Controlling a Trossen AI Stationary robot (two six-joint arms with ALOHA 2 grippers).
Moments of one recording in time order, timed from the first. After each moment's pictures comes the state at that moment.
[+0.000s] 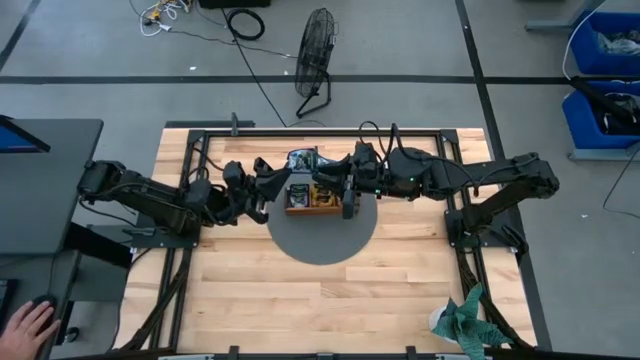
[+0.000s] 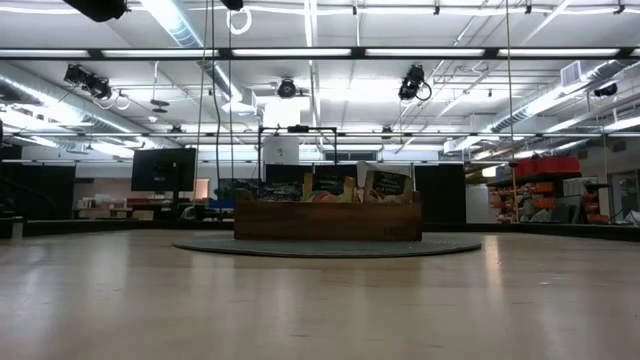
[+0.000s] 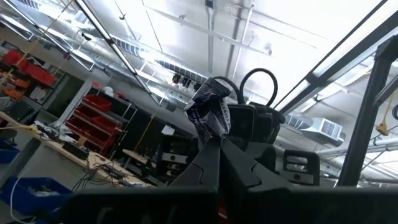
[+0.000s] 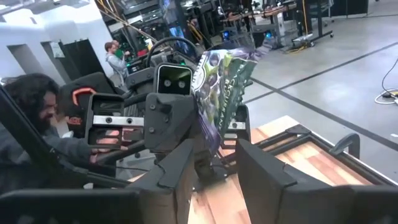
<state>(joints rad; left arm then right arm) -0.17 1.28 0.67 1.28 -0.47 -0.28 0.11 1.43 1.41 -0.05 0.28 0.33</state>
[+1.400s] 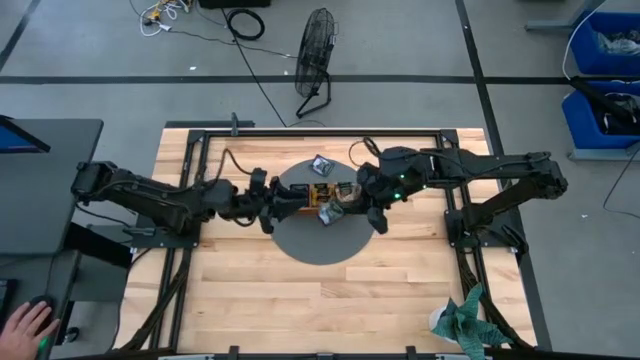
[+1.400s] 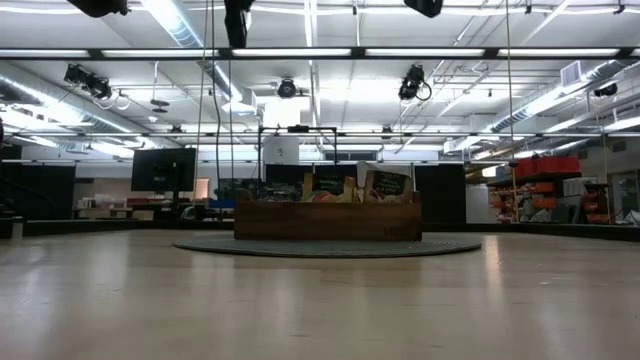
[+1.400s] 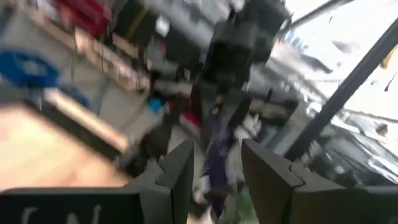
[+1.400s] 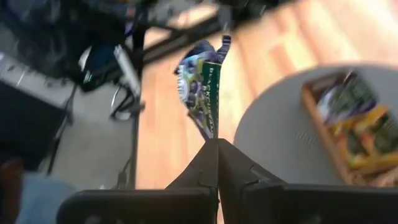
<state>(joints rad) -0.13 1.21 0.67 0.77 -0.24 -0.62 0.04 1.36 1.41 -0.65 -0.18 0.42</state>
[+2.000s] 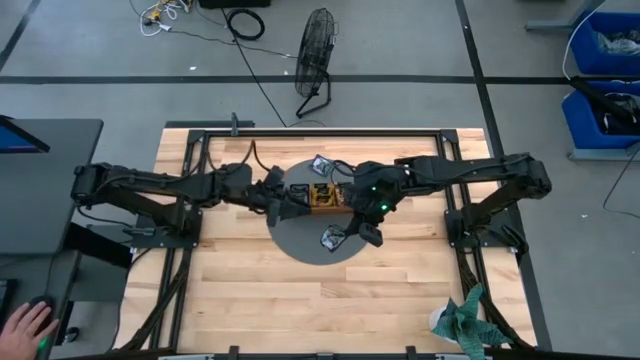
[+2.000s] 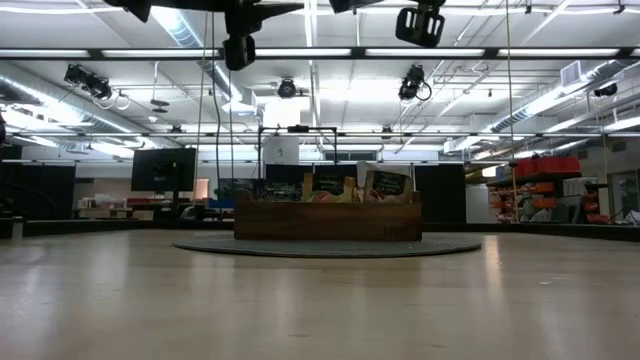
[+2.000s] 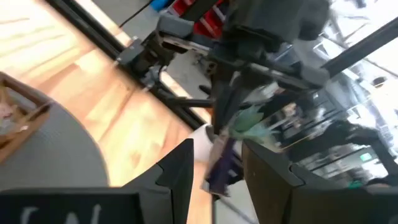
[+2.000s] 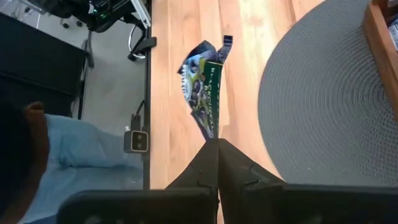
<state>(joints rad) 0.02 1.21 0.79 0.31 0.16 -0.83 0.03 1.49 1.41 -0.77 -0.41 0.40</state>
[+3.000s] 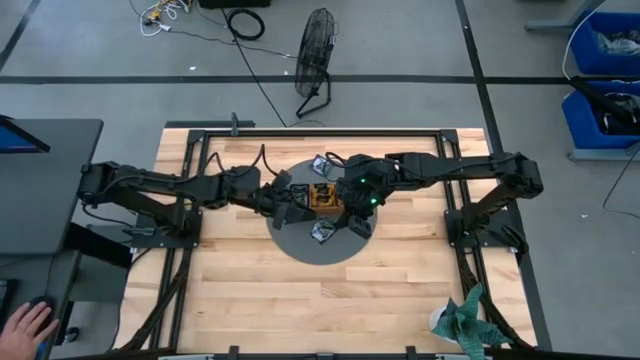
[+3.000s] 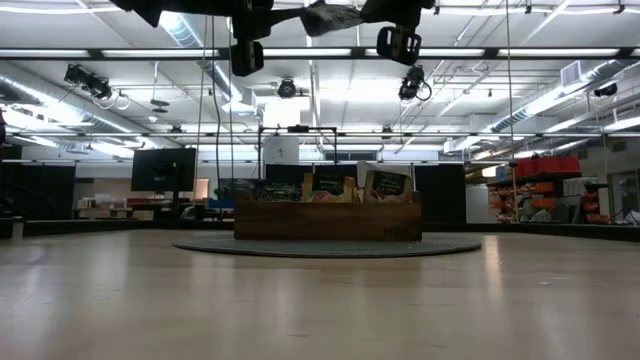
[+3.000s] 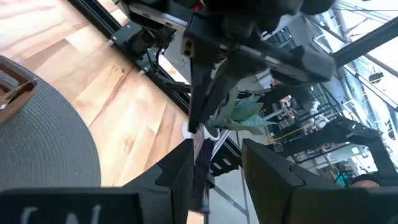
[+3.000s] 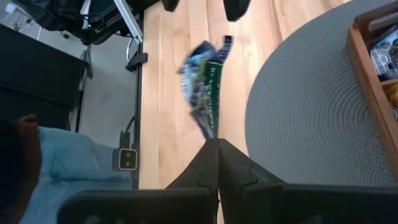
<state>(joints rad) 0.01 1.28 0.83 0.30 0.21 -0.88 -0.03 1.55 1.41 -0.69 -0.44 0.36</state>
